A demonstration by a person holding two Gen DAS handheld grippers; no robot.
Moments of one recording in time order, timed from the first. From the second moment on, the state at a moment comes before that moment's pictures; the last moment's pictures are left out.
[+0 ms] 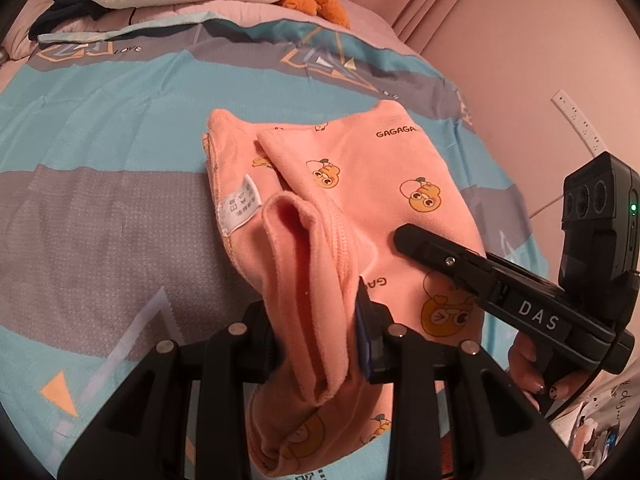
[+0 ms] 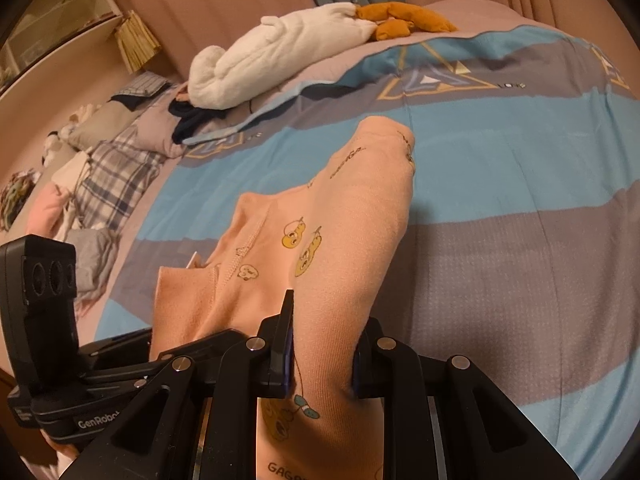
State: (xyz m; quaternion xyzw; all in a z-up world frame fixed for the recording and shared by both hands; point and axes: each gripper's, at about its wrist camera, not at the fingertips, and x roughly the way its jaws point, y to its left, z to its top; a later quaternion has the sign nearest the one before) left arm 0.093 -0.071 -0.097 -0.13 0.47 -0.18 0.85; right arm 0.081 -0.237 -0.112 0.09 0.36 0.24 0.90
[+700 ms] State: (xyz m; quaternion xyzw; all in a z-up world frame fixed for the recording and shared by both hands) left arm 0.098 -0.069 -0.140 -0.13 0.53 -0.14 0.83; right arm 0.094 -0.238 -0.149 0.09 0.44 0.18 0.88
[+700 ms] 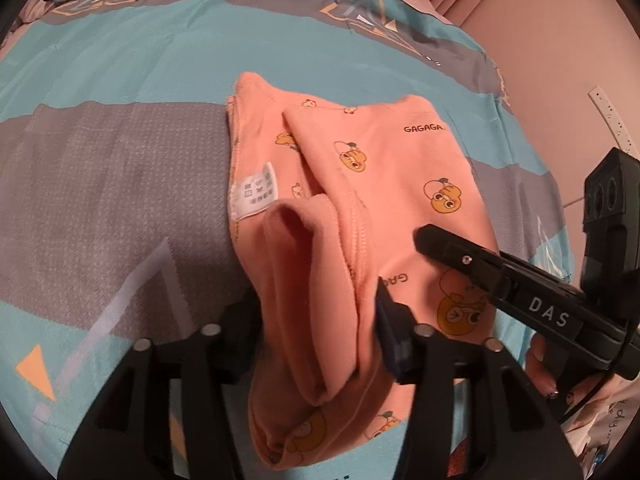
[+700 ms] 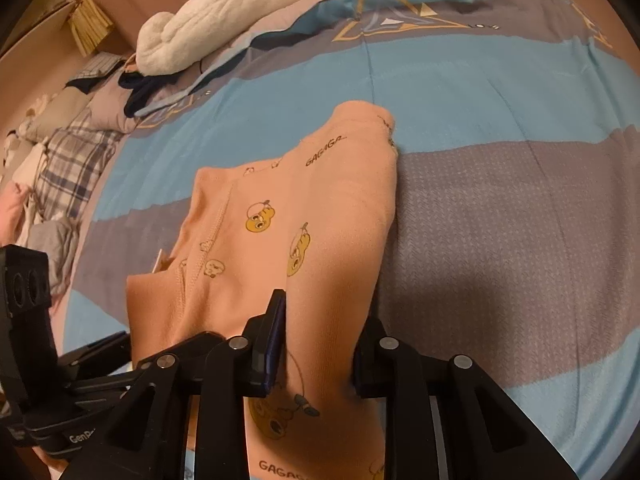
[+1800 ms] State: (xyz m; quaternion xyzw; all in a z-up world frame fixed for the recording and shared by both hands) left arm 0.028 -0.039 -0.047 -0.08 0.40 -0.11 0.90; right arm 0.008 -0.250 -0.075 0.05 0.30 0.11 0.95
